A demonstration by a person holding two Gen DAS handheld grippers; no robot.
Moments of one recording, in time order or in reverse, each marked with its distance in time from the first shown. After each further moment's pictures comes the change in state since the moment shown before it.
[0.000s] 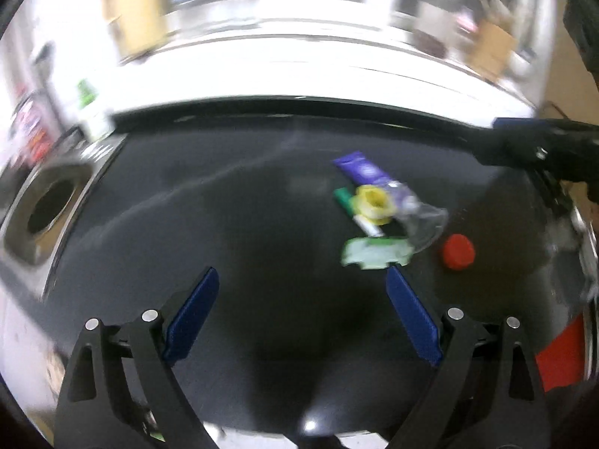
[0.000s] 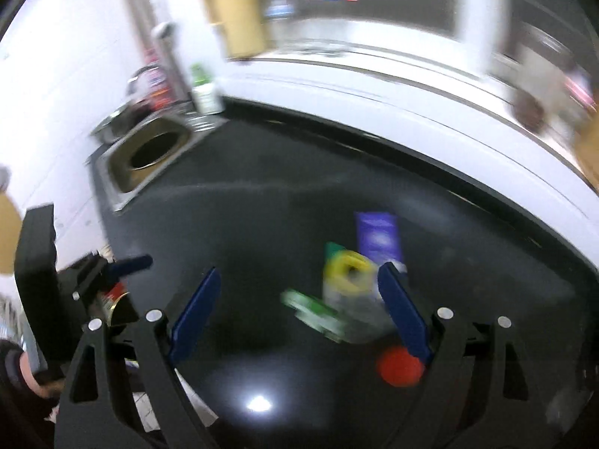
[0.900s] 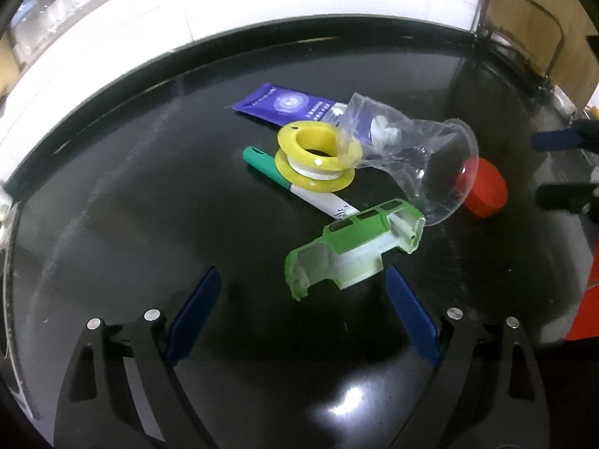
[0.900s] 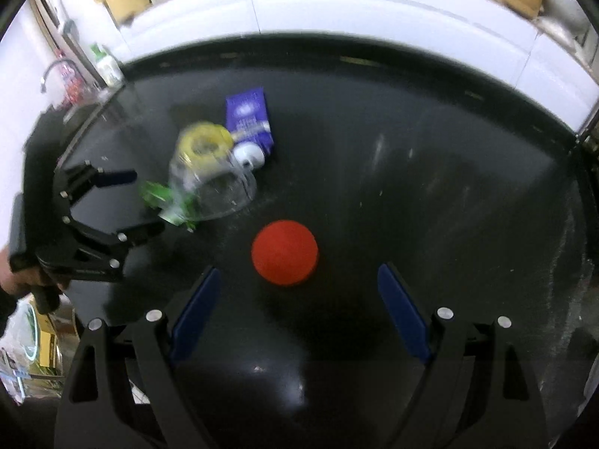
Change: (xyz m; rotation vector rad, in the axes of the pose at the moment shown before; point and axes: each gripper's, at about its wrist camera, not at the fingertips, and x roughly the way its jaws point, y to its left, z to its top) left arm 0.139 -0.045 0.001 0.347 0.165 -0.167; right arm 0.069 -0.096 -0.115 0.185 0.193 -0.127
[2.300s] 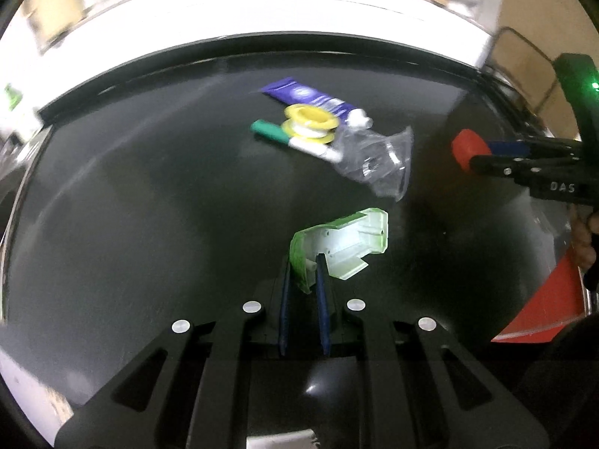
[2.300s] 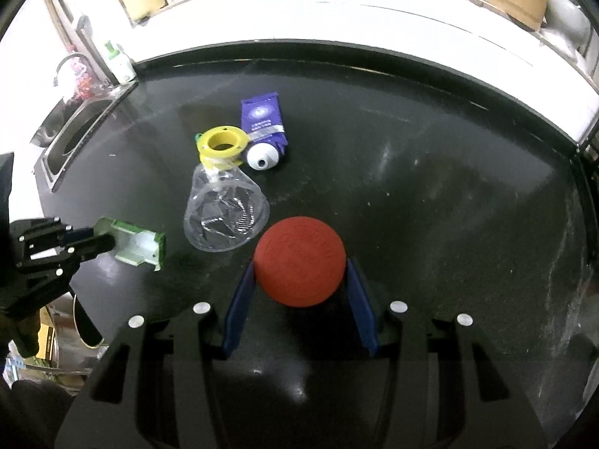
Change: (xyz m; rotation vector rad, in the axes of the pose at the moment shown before) left arm -0.083 -0.011 -0.064 -0.228 -0.021 0.001; right arm -0.034 0.006 -0.009 -0.033 -0.063 0.035
